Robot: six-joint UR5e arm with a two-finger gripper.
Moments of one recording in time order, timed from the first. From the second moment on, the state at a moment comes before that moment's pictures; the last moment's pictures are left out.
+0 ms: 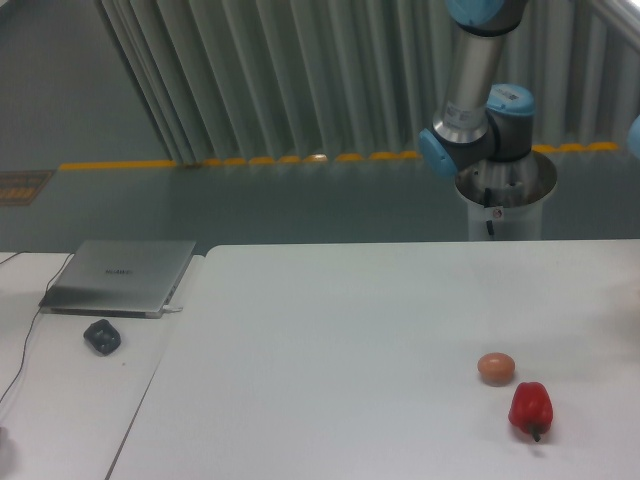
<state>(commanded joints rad) 2.82 -1.89 -1.60 -1.29 1.71 2.85</state>
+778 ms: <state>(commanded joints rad) 2.85 -1.90 -1.63 -1.28 1.72 2.93</state>
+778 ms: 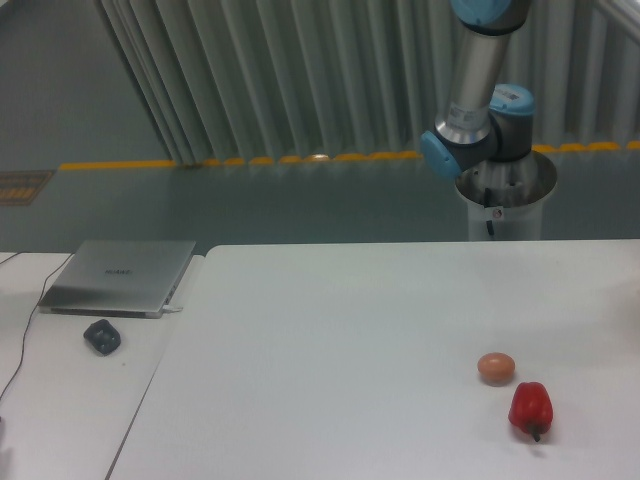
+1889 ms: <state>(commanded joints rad) 2.85 -1.92 -1.63 -1.26 1.71 2.90</state>
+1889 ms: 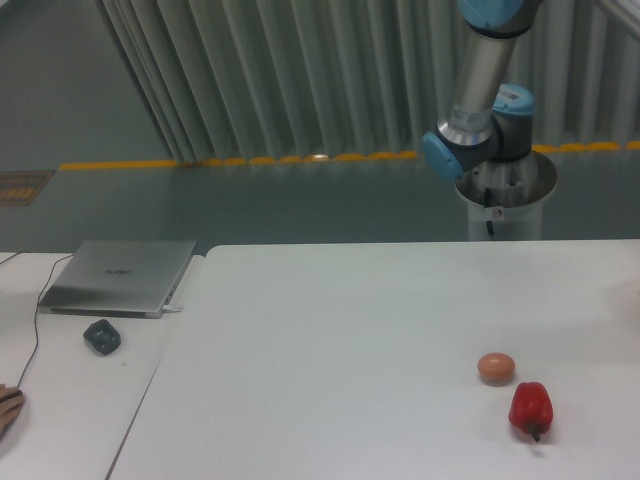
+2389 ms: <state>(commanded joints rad) 2.86 -1.93 -1.64 -1.26 1.70 2.90</state>
